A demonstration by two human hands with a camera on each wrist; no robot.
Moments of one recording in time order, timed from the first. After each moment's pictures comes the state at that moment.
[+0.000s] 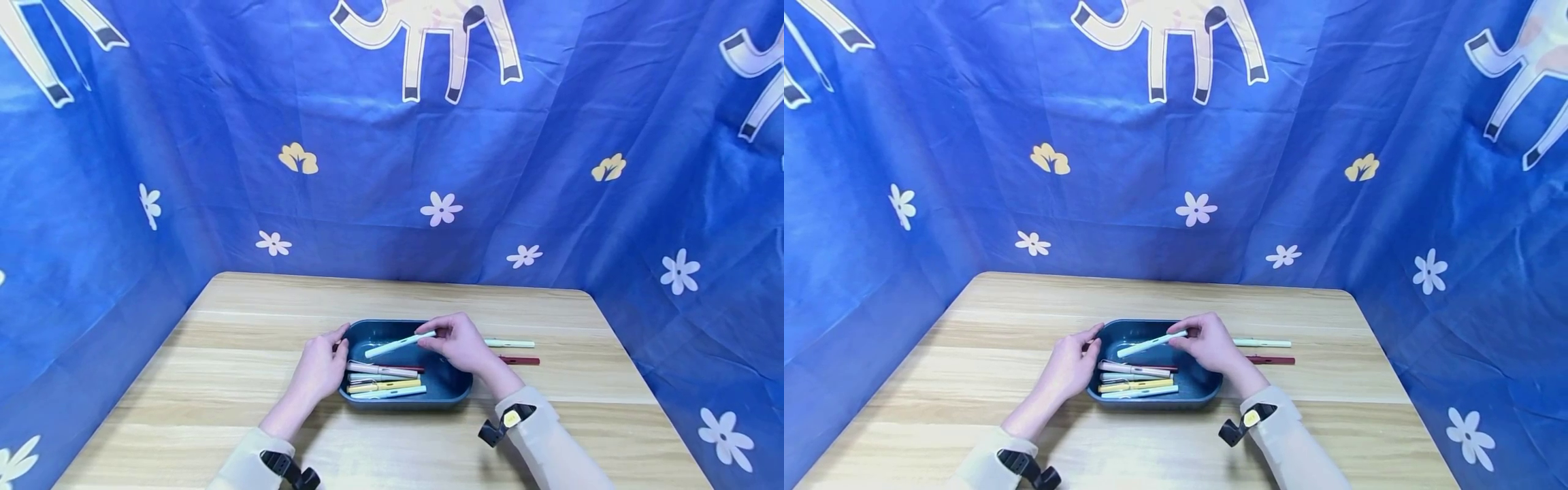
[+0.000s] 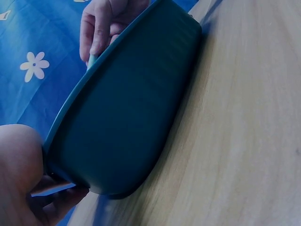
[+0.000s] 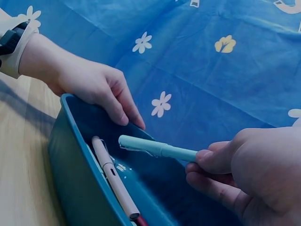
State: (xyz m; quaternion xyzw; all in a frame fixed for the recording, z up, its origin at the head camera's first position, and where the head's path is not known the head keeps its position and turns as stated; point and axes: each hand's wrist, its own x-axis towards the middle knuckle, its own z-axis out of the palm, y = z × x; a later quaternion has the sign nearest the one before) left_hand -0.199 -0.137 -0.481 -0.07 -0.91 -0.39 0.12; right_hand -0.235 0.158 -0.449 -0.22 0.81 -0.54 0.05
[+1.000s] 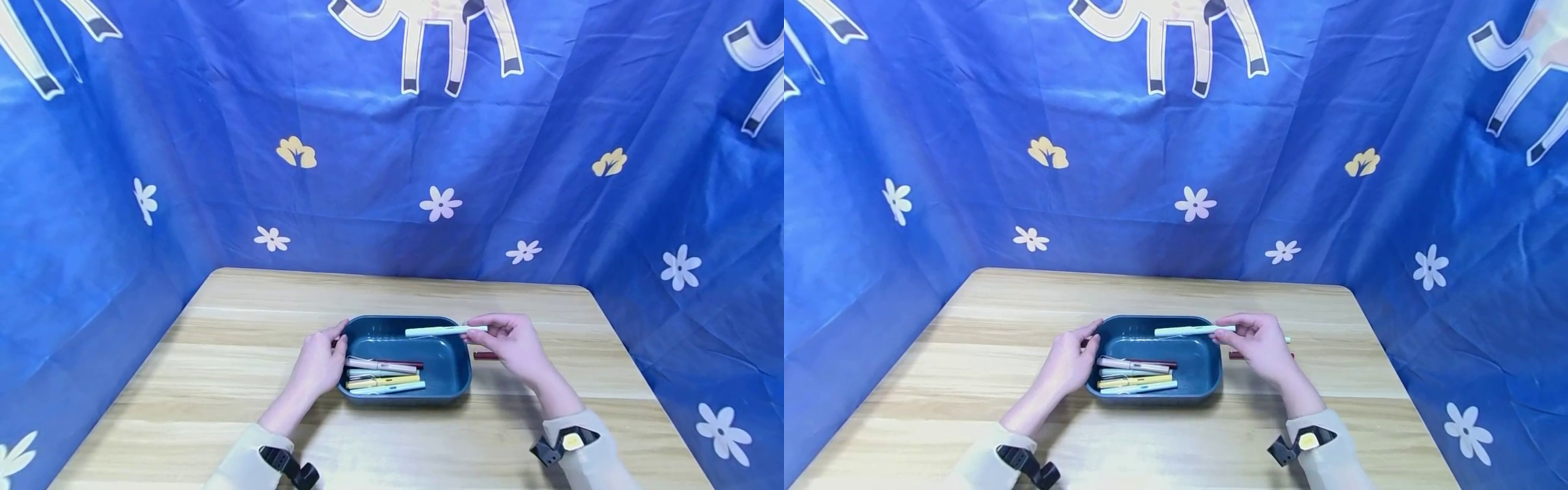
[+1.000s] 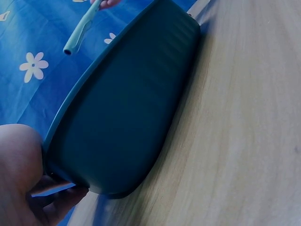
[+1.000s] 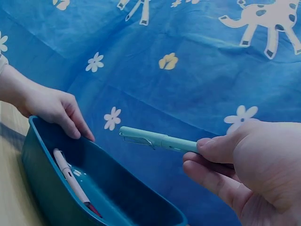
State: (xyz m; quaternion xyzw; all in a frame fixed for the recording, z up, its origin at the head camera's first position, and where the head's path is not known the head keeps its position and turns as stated) left_hand -0.199 -0.135 -0.479 -0.06 -0.91 -0.39 0.11; right_hand -0.201 0.236 -0.430 -0.14 0.75 -0.65 0.03
